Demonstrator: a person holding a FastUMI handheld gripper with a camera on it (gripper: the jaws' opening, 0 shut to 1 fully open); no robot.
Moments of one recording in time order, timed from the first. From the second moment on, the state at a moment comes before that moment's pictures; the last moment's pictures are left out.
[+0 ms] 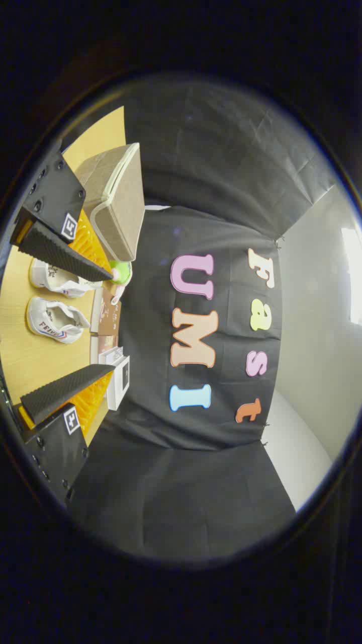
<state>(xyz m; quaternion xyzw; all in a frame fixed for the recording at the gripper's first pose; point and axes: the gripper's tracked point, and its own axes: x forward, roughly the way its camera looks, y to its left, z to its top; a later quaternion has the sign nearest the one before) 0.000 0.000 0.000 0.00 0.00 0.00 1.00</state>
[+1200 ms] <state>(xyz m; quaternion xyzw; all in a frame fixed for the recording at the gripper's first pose) 0.003 -0.012 -0.015 0.06 0.01 -0.01 1.00</state>
